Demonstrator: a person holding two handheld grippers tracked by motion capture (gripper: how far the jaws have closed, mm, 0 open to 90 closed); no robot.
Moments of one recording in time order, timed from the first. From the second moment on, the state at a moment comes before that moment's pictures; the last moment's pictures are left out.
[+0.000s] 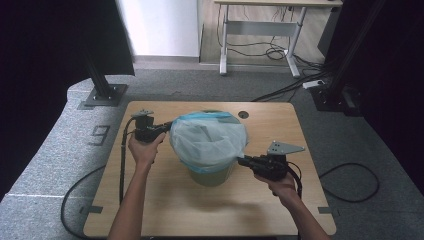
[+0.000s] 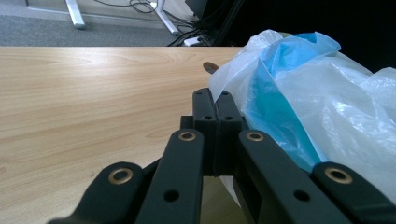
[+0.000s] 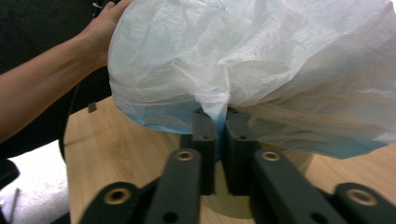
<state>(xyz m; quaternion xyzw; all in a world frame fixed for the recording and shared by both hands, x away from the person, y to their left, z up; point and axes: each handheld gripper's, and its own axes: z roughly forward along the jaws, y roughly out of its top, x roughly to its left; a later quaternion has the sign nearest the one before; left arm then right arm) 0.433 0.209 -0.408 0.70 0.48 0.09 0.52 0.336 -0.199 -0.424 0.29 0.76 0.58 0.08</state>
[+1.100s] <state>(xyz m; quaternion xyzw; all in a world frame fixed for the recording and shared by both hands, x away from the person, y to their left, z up) 0.444 0.203 -0.431 0.72 0.49 0.07 0.49 0.330 -0.178 -0.478 0.27 0.80 0.53 0.08</state>
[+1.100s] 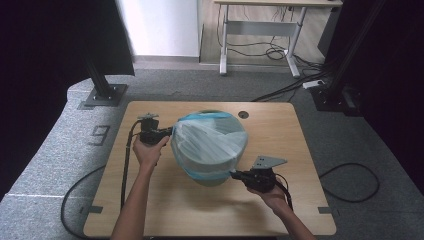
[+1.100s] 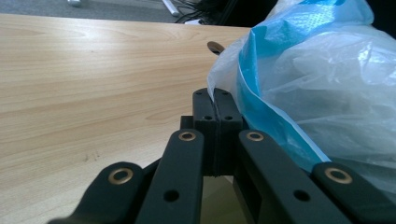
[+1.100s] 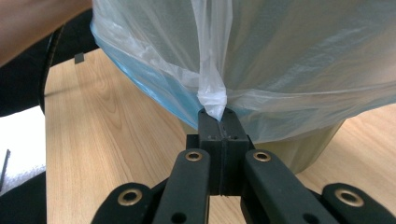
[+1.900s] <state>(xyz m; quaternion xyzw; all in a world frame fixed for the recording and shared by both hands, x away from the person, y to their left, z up) 0.429 0.225 -0.419 0.71 0.48 0.13 0.50 0.326 -0.199 -0.458 0.27 0.77 0.56 0.09</state>
